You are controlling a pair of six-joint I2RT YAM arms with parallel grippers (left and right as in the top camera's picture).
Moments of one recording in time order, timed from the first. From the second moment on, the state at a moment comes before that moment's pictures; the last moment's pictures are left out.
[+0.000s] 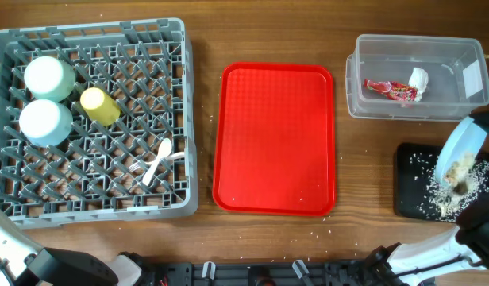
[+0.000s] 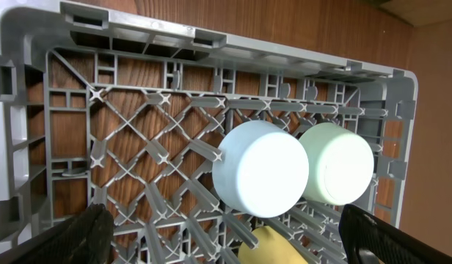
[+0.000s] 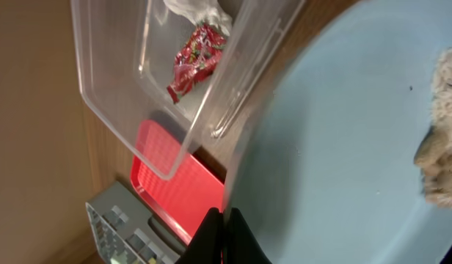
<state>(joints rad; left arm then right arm) 0.89 1.46 1.41 -0.97 0.06 -0.88 -0.83 1.84 1.75 -1.43 -0.60 0.27</state>
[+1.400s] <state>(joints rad) 0.89 1.46 1.41 -0.97 0.06 -0.88 -0.86 1.85 1.76 -1.60 -0.92 0.05</state>
